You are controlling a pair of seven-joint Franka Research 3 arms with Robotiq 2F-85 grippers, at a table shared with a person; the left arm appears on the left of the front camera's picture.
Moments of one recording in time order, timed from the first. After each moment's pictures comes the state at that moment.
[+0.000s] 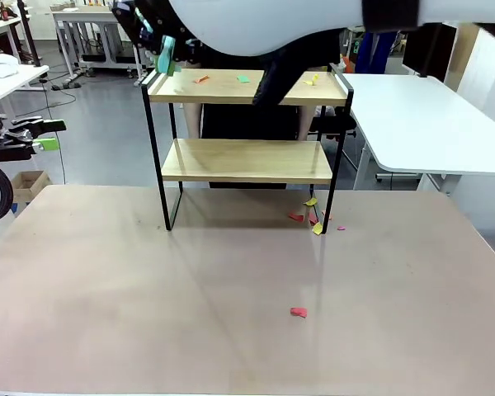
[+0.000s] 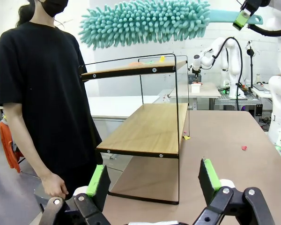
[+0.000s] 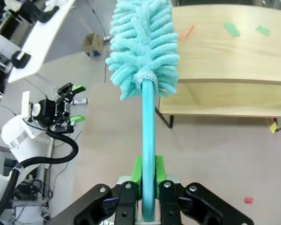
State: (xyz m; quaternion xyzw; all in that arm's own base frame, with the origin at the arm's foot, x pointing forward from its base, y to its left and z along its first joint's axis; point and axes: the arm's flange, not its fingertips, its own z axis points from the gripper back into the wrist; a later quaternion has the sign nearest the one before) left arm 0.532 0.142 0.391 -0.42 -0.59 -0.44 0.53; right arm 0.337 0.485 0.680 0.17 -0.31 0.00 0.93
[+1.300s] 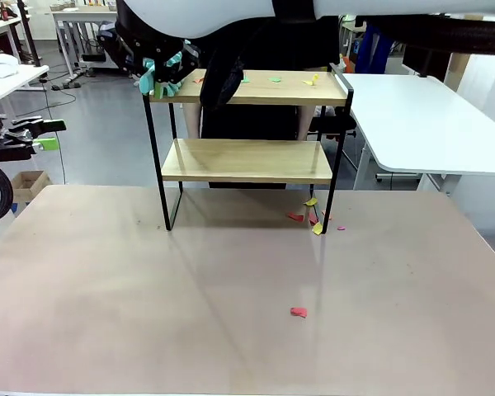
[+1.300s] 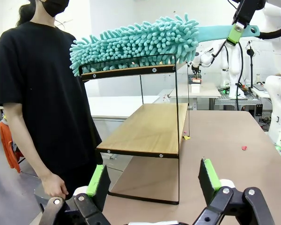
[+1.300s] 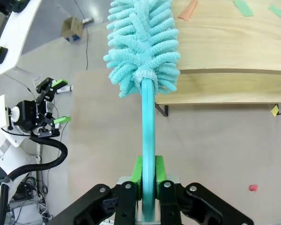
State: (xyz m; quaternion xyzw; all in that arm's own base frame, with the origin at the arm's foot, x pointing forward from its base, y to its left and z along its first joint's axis) left arm 0.532 0.142 0.391 -0.42 -0.59 -0.44 0.53; right arm 0.375 0.525 0.659 0.13 -0.26 -0.03 0.96
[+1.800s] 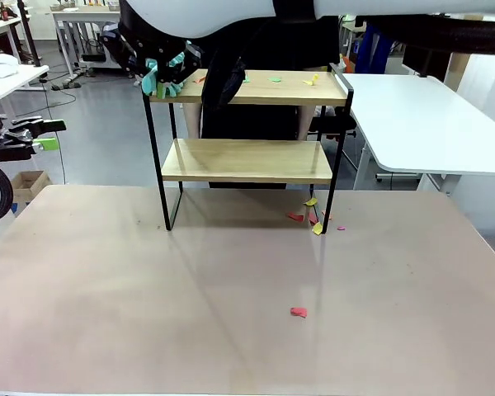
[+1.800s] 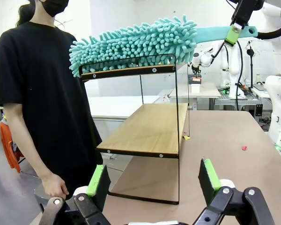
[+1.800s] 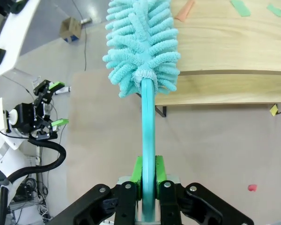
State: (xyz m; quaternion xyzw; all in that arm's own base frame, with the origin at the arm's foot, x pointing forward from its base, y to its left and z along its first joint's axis) left arm 0.532 0.142 0.391 -0.42 -0.59 -0.44 0.53; right arm 0.381 0.520 0.659 0.13 -0.25 -0.04 0.96
